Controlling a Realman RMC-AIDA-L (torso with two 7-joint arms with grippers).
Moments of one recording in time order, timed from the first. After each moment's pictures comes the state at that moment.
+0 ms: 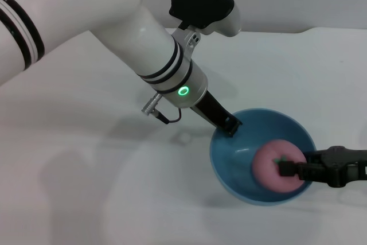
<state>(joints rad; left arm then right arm) -0.88 -2.07 1.79 0.88 2.19 1.12 -2.81 0.45 2.07 -0.78 -0.70 -2.10 -1.71 1.83</state>
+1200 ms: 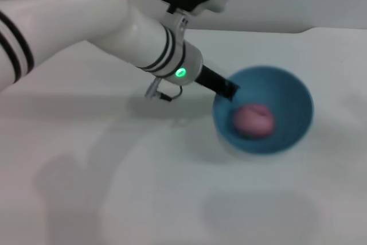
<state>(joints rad) -0.83 -2.07 1.79 0.85 2.19 0.85 -2.76 0.40 2.02 -0.26 -0.71 -1.91 -1.70 1.96</state>
